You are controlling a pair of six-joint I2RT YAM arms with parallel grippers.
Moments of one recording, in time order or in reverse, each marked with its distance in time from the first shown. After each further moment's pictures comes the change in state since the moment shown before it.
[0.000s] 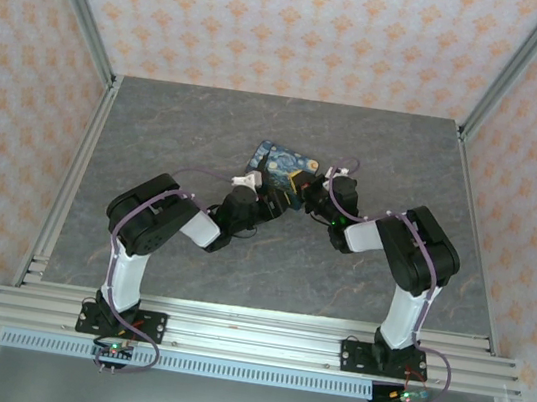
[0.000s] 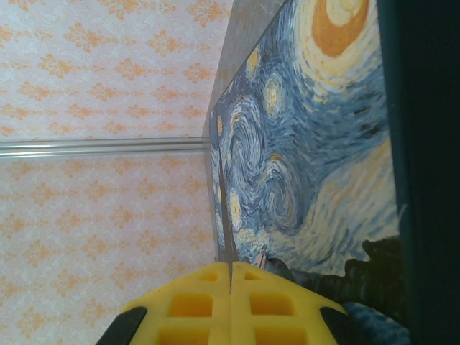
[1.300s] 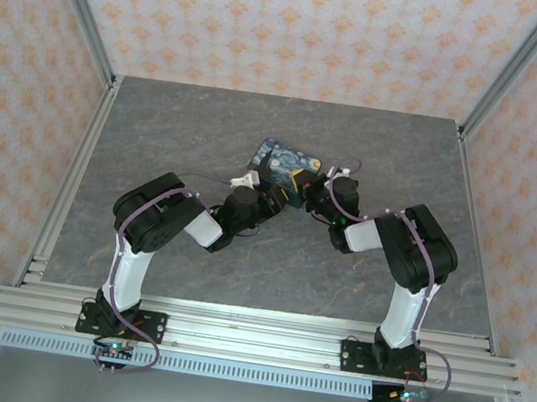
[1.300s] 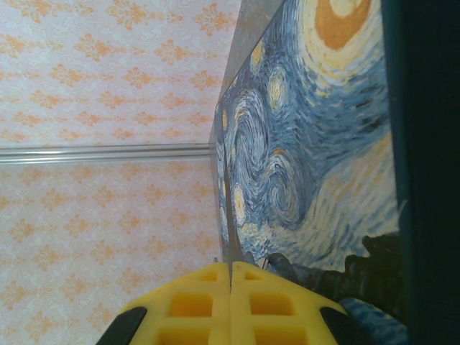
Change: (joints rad) left arm 0.000 0.042 0.021 0.031 -0.047 -0.098; right arm -0.010 0.024 -0.001 0.049 0.001 0.014
